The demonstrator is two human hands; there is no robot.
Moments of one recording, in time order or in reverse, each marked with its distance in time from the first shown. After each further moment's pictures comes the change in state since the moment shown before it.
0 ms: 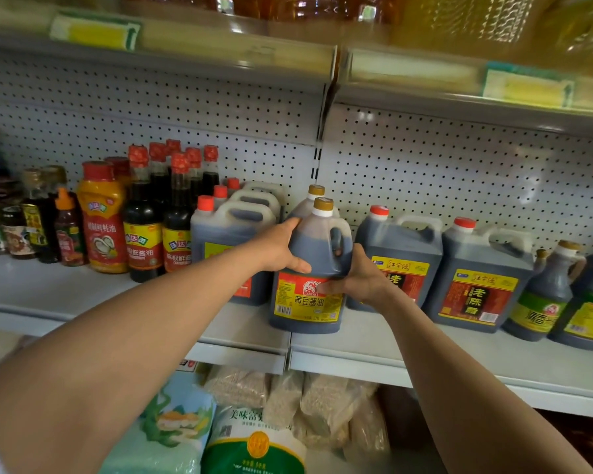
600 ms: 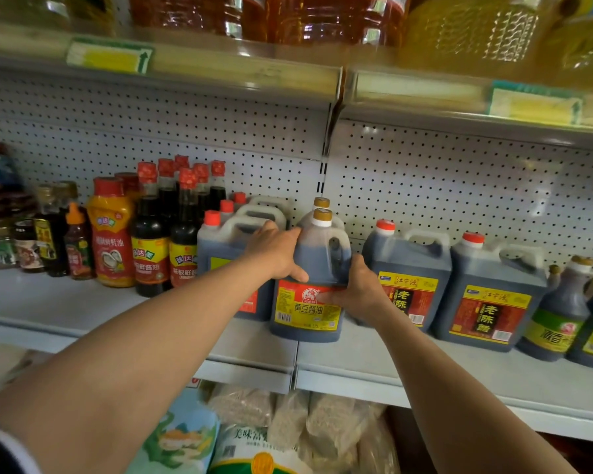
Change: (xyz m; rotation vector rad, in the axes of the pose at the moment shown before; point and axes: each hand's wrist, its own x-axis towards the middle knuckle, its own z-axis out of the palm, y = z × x) left_hand 0.011 0.000 -0.011 0.396 0.111 -0.084; right_hand 0.004 -0.011 0.015 -0.135 0.126 -0.040
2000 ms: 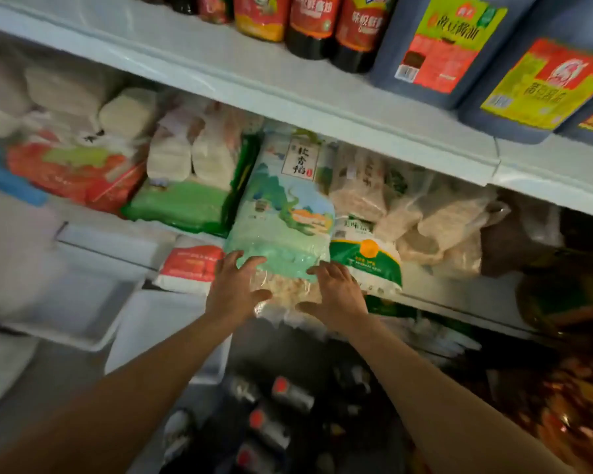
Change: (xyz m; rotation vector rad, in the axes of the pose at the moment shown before) left_hand -0.372 -0.312 0.276 -0.405 -0.215 -0.396; right_hand -0.278 -0.002 0.377 -0.533 -0.590 -0.021
